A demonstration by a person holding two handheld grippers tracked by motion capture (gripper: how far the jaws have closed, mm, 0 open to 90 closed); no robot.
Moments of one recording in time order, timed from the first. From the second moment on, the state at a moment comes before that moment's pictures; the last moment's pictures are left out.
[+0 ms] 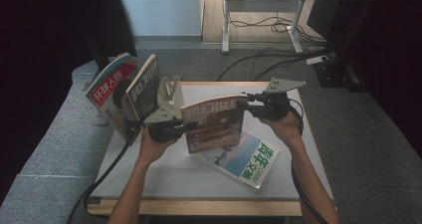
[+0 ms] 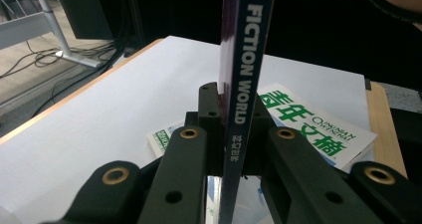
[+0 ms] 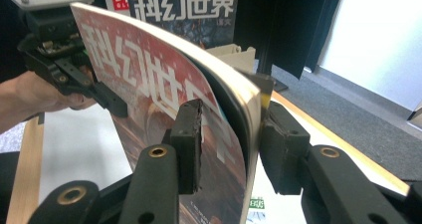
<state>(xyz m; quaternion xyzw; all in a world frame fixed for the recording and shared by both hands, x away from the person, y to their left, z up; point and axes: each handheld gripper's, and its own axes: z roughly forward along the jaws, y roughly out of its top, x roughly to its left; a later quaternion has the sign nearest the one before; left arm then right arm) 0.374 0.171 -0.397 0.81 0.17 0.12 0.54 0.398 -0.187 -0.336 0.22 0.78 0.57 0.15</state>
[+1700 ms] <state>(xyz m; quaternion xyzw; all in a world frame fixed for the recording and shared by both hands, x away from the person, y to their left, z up) 0.371 0.153 -0.331 0.81 0.17 0.15 0.53 0.385 -0.181 -0.324 0.26 0.76 0.55 0.22</state>
